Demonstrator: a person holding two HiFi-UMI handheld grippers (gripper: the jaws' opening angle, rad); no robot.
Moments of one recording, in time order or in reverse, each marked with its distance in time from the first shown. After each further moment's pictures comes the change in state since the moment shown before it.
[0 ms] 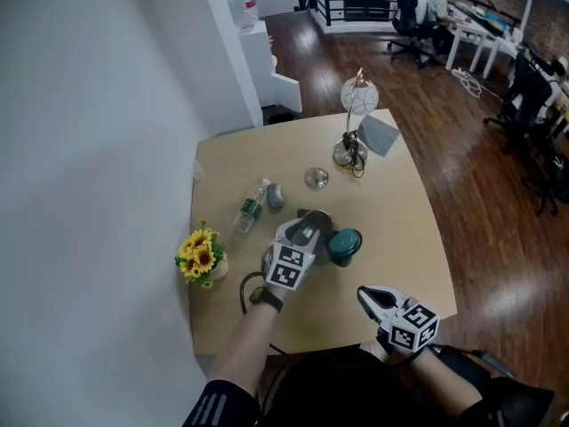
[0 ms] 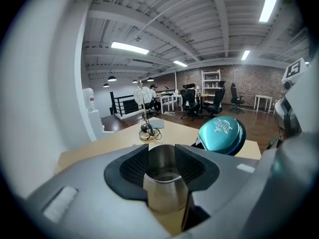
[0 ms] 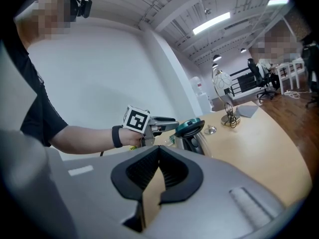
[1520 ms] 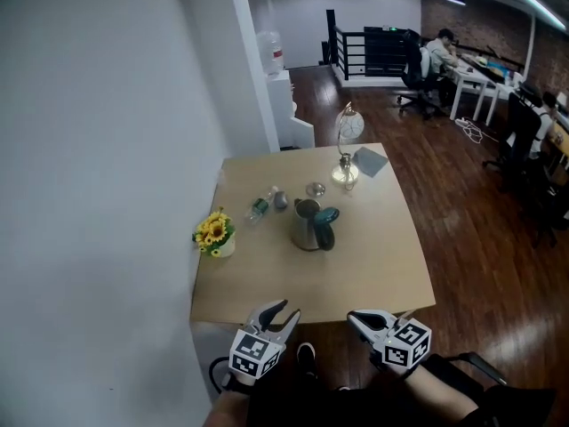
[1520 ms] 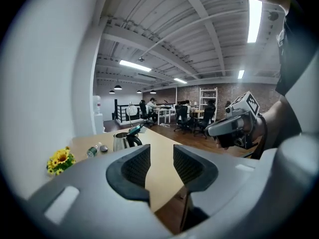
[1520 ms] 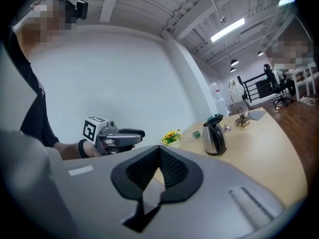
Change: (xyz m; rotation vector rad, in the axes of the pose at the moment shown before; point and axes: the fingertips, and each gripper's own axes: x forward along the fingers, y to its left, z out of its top) left arm -0.308 -0.248 -0.031 -0.120 -0.137 0.009; right arm -0.172 0.133 -0.072 -0.109 -0.034 0.177
